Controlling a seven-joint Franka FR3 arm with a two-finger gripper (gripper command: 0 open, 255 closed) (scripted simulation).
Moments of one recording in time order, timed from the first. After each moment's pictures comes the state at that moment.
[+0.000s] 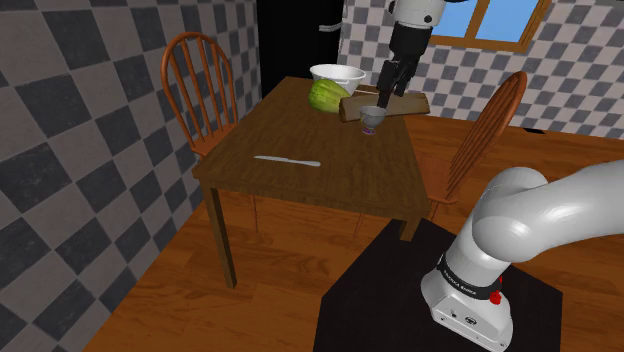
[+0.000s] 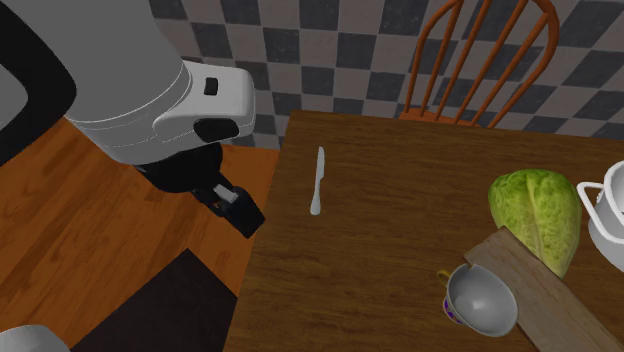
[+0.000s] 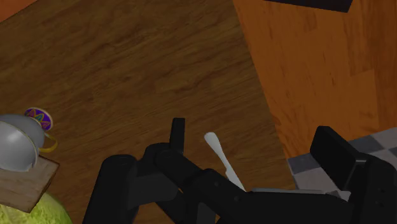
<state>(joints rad) 0.00 -0.80 -0.03 -2.33 -0.08 1.61 -0.08</state>
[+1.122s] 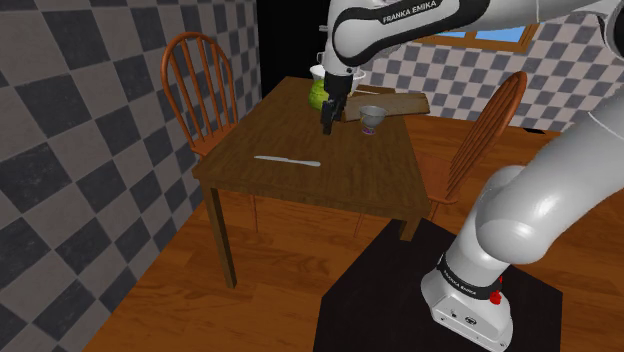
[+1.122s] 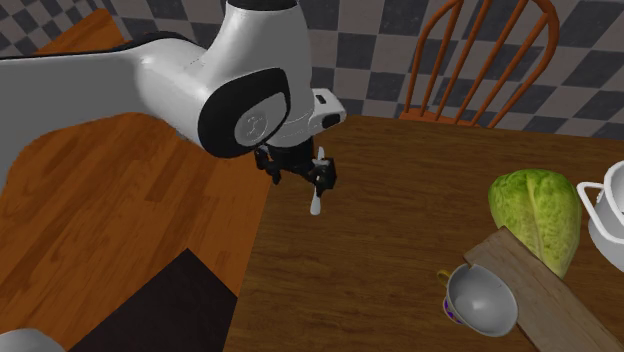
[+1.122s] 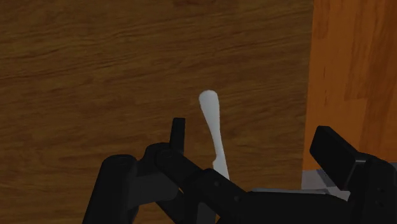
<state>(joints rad) 0.09 -0.30 -0.10 -2.25 -0.08 2.00 -0.31</state>
